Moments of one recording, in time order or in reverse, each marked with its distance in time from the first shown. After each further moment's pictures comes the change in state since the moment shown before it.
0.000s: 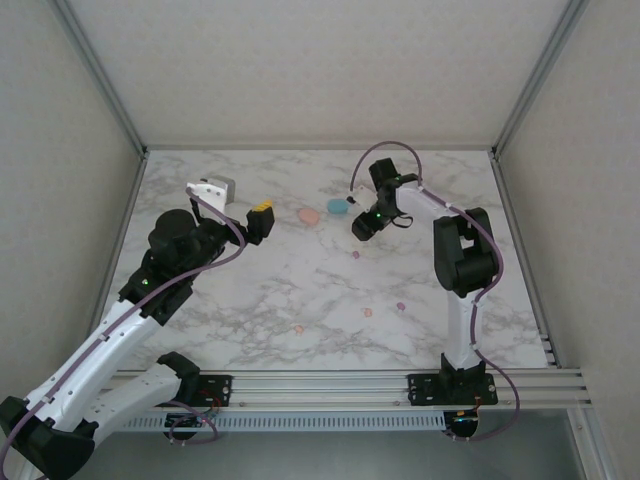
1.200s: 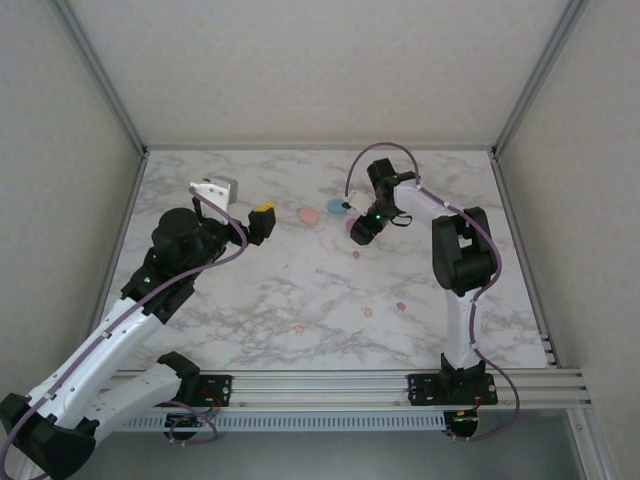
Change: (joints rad) left arm 0.003 0.015 0.000 -0.010 0.003 0.000; right arm 0.012 0.008 0.029 -0.076 -0.082 -0.137
